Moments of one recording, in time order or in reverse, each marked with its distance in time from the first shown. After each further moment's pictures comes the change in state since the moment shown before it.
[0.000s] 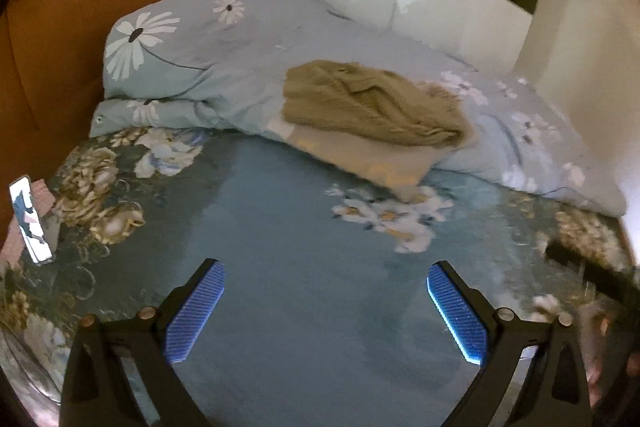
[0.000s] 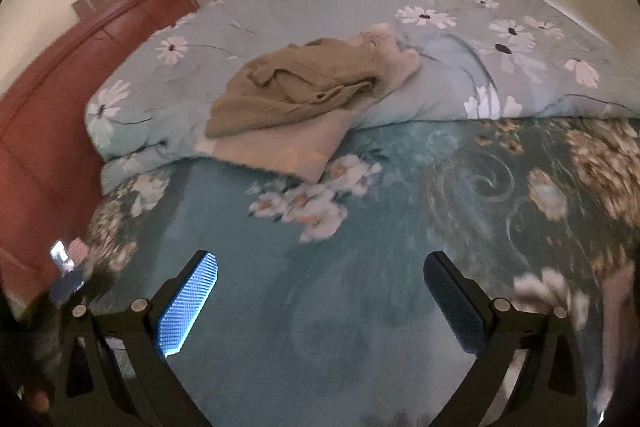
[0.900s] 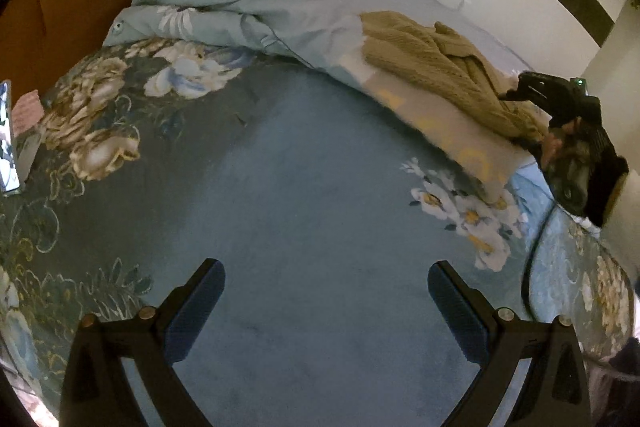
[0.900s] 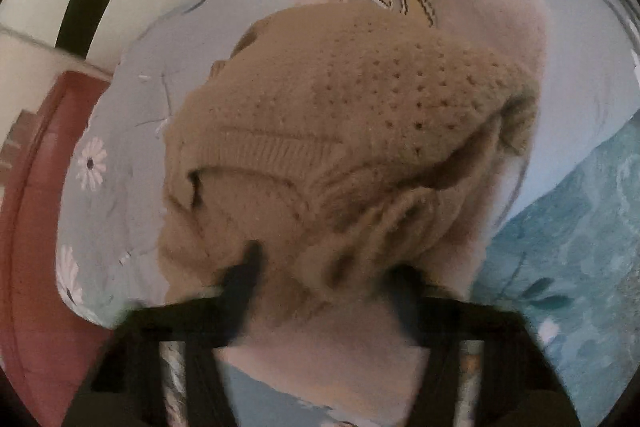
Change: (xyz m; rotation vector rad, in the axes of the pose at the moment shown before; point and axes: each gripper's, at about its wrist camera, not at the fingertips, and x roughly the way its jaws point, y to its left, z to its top) left arm 0.110 0.072 -0.017 -0.248 0.136 0.022; right arm 0.267 -0.022 0.166 0.536 0.123 0.108
